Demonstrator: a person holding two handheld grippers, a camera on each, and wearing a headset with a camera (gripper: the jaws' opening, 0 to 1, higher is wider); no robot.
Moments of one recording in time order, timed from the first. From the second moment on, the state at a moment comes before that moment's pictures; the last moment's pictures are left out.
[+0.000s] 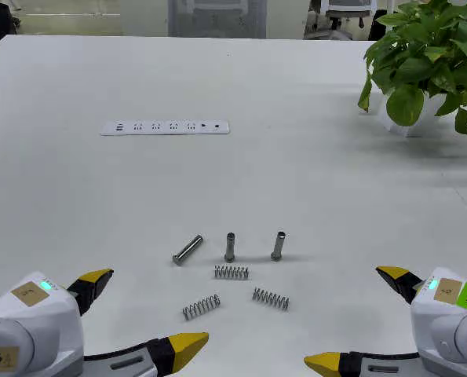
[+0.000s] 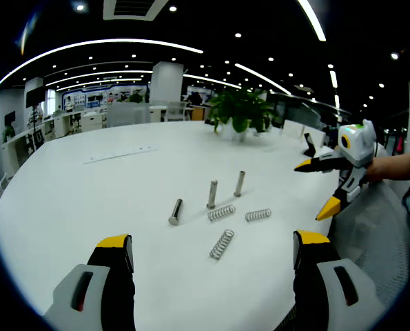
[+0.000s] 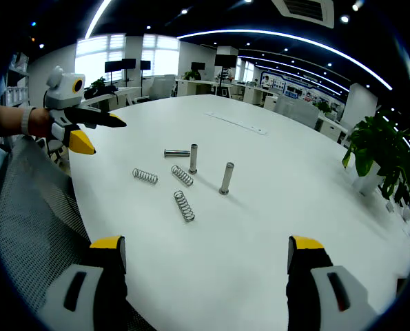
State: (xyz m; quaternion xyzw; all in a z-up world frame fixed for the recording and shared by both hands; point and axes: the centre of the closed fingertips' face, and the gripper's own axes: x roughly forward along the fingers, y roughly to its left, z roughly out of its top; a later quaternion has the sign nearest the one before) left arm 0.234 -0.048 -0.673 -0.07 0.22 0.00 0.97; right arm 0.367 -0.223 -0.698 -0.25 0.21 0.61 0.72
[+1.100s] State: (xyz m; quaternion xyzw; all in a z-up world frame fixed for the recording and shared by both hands) left arm 0.235 -0.053 -0.684 -0.07 0.24 0.00 0.97; right arm 0.364 -0.223 -0.698 -0.25 0.21 0.61 0.72
